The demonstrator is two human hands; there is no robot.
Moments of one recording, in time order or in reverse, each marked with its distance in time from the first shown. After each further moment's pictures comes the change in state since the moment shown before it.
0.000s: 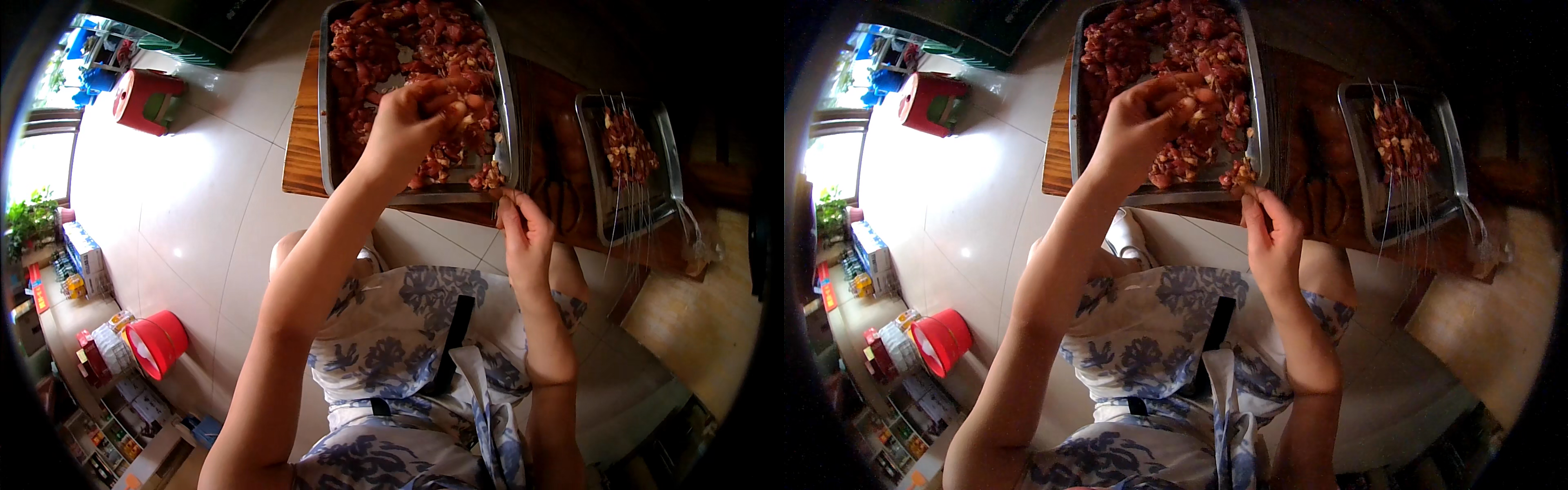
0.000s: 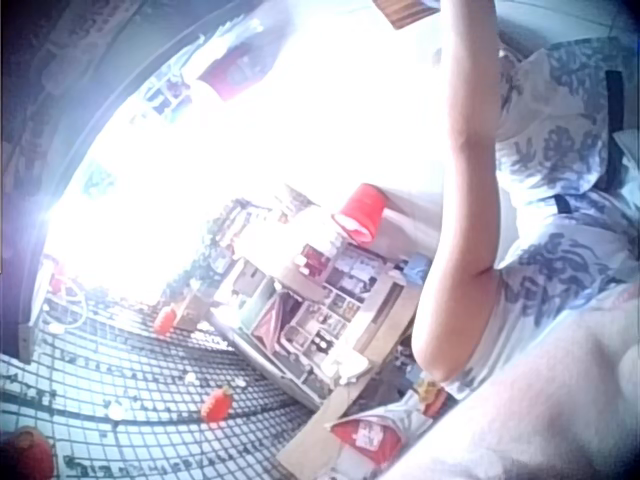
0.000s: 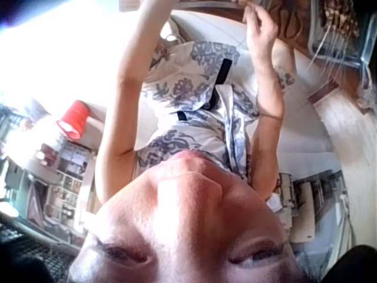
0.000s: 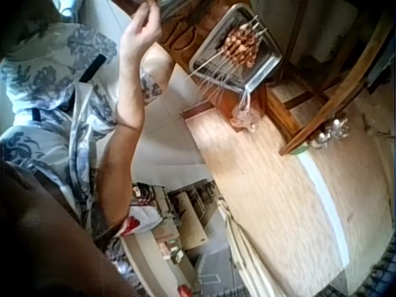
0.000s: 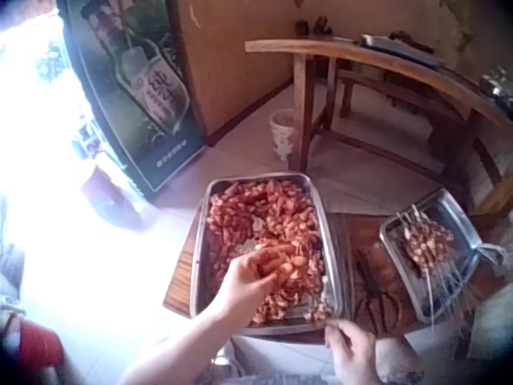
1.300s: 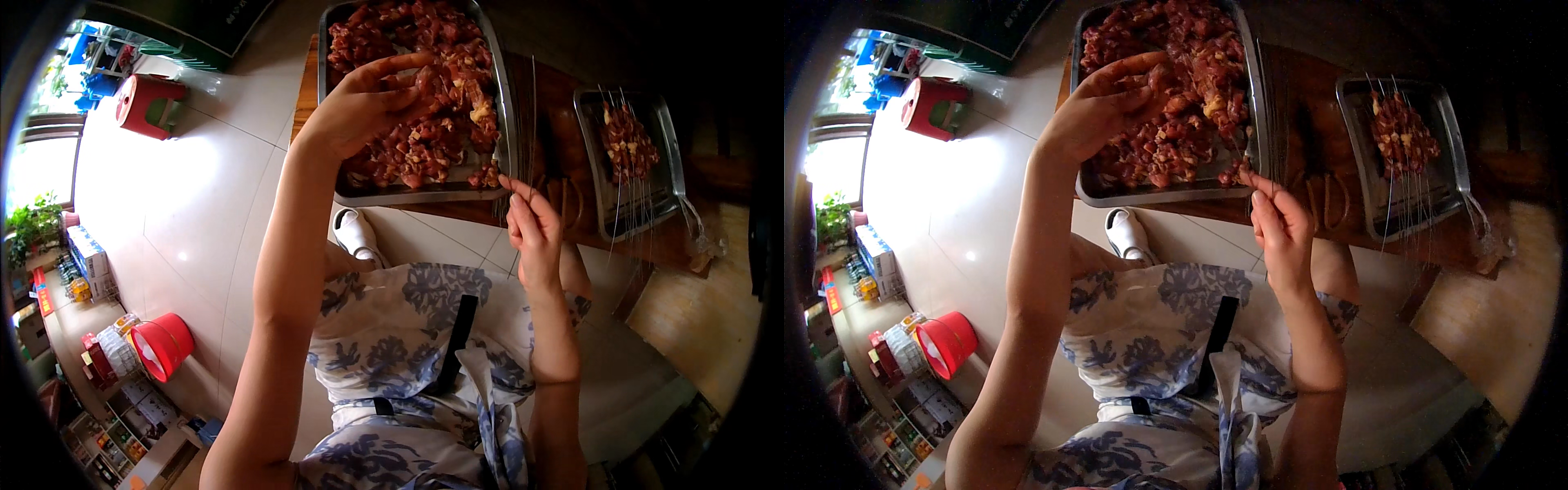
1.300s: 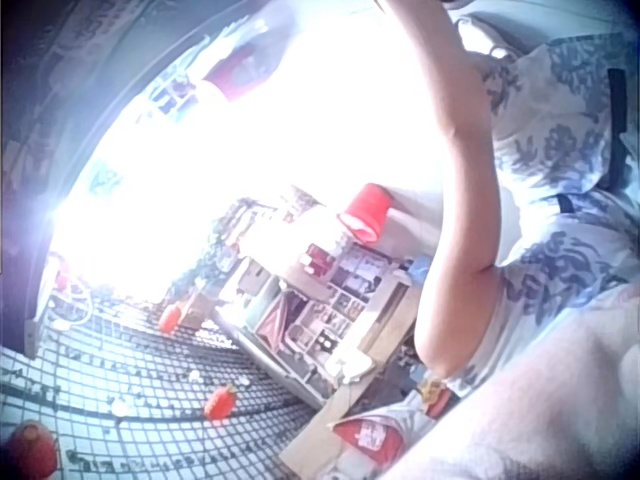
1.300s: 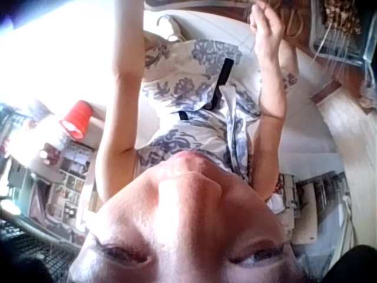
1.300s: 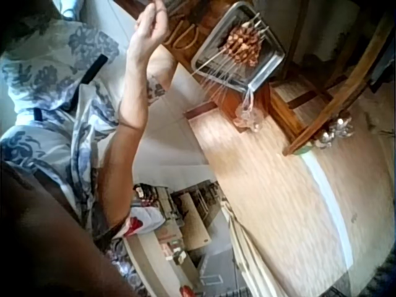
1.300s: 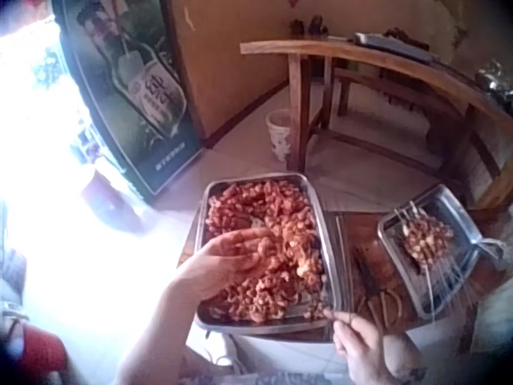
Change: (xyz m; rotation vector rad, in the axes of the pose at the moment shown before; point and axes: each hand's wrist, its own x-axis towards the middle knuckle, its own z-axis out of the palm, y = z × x) left_hand 0.016 0.026 -0.054 -0.234 -0.182 -0.205; right_hand 0.003 -0.015 -0.013 0.301 -0.076 0.176
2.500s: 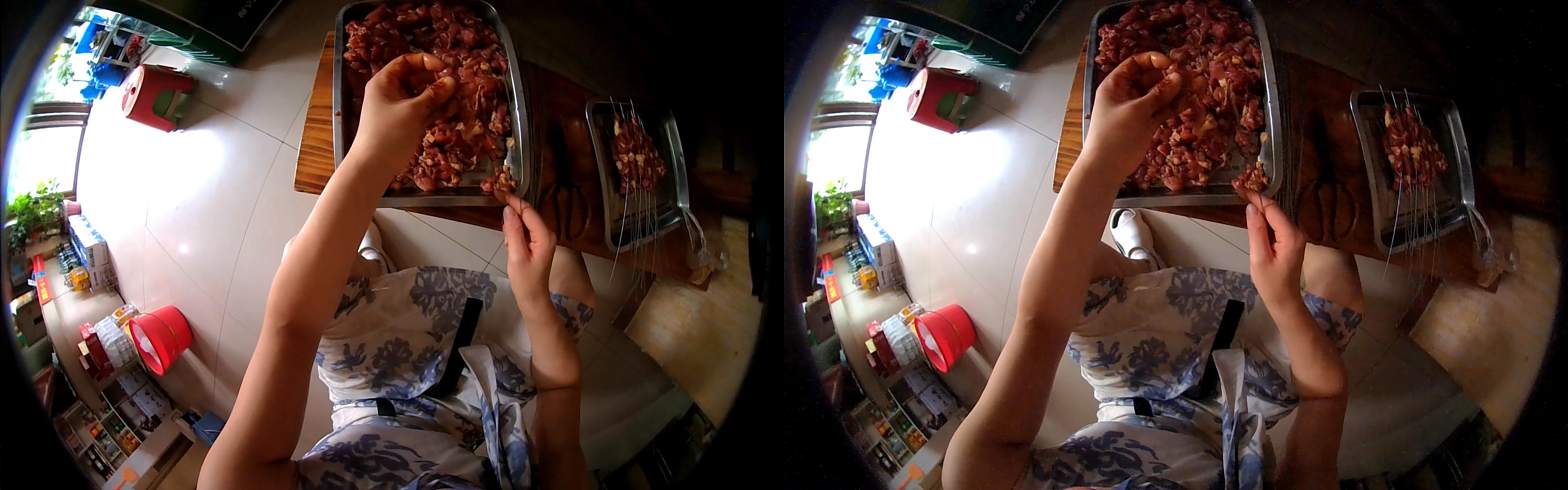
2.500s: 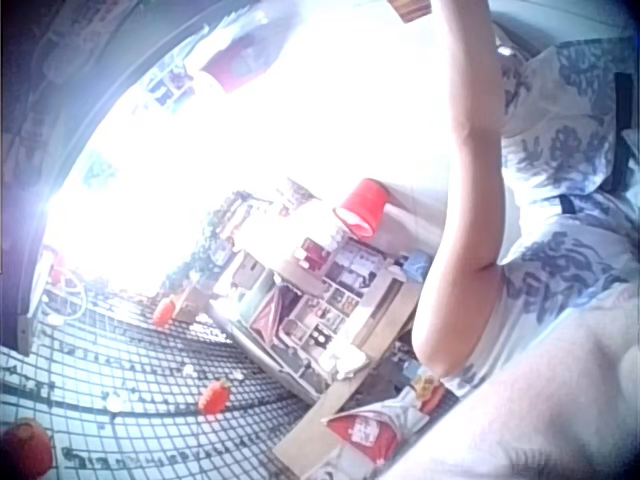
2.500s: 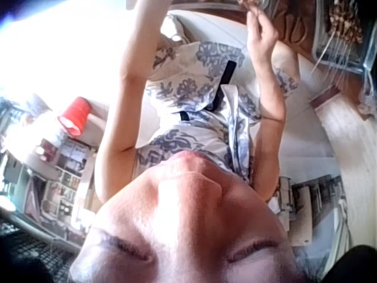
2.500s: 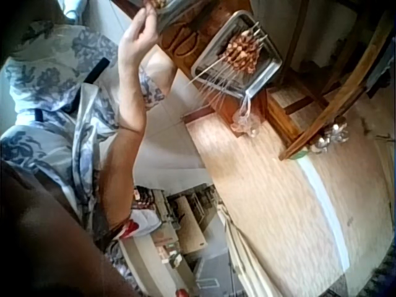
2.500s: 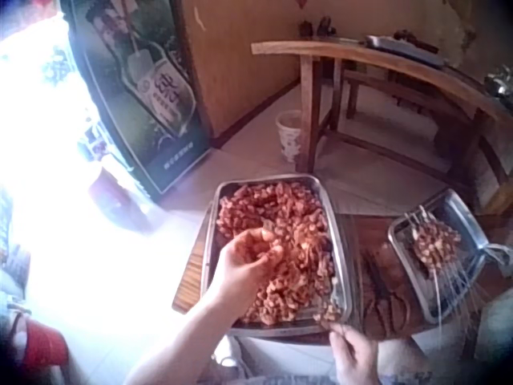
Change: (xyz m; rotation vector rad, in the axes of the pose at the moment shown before) left_hand 0.002 -0.013 0.037 -0.058 0.279 0.237; right_hand -0.007 0.015 0.016 -0.390 0.060 -0.180
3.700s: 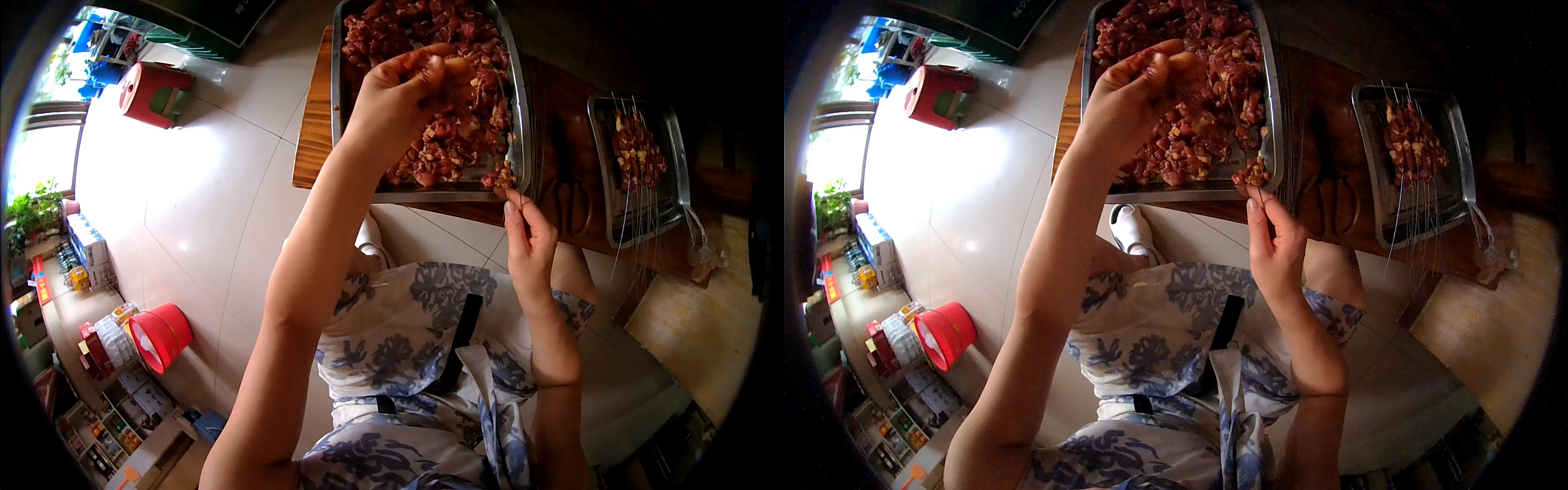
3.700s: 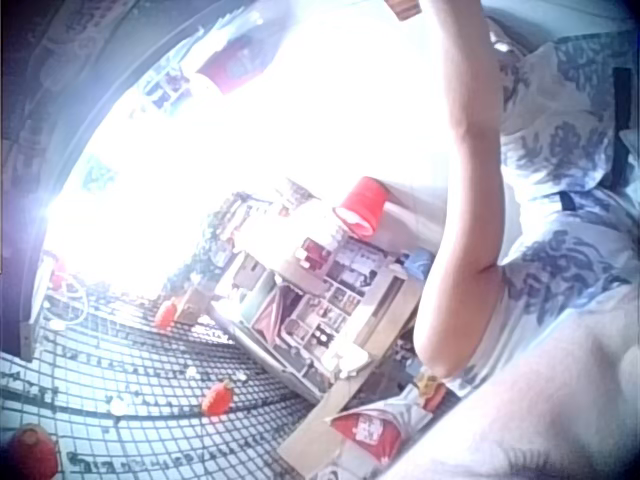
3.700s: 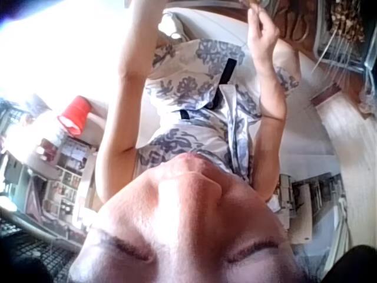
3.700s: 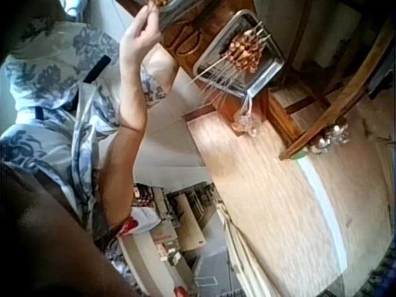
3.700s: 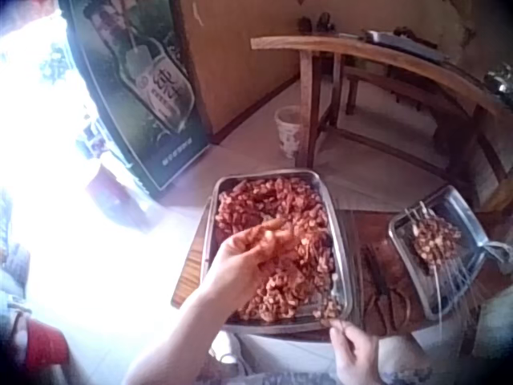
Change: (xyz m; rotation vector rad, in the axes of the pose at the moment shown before) left_hand 0.004 0.006 -0.002 -0.100 -0.055 -0.090; right_hand 0.002 -0.004 0.001 -0.072 0.011 -0.053
